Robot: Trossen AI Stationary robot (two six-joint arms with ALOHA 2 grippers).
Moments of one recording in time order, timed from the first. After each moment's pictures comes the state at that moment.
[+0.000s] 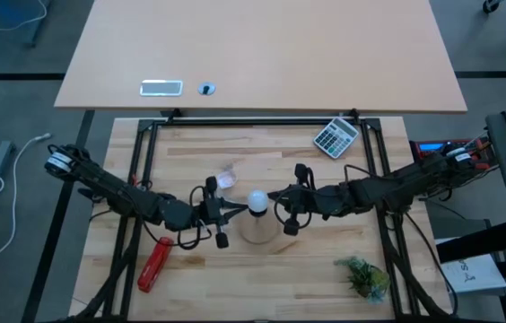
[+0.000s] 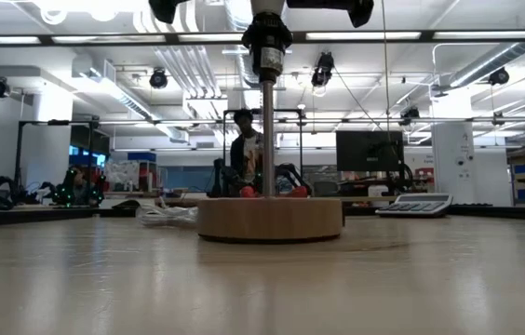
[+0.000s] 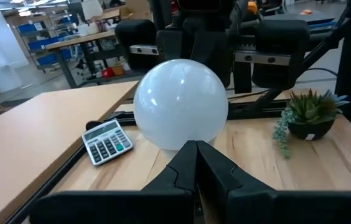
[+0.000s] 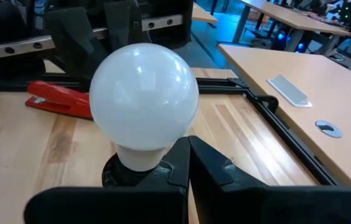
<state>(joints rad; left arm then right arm) -0.41 1.34 0.80 0.42 -0.65 0.09 0.29 1.36 0.99 0.09 0.50 0.02</state>
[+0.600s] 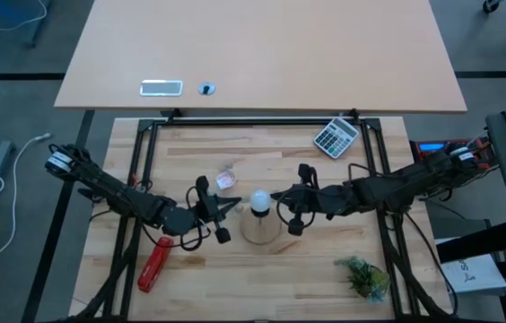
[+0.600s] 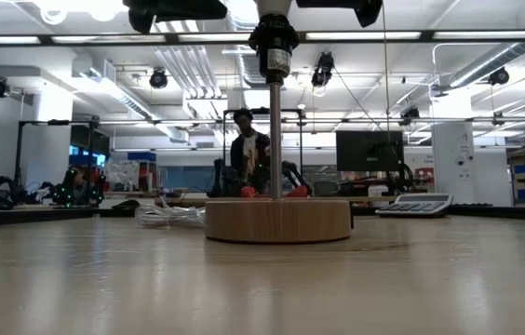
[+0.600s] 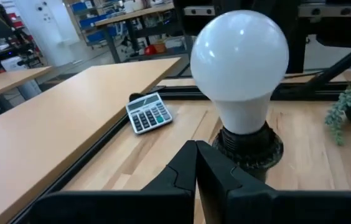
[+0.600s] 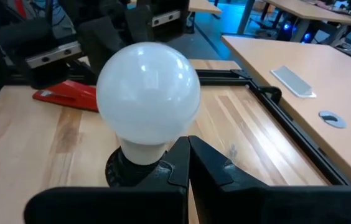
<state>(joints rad) -0.45 1.34 0.80 0.30 -0.89 -0.01 0.29 1.33 0.99 0.00 0.49 0.06</state>
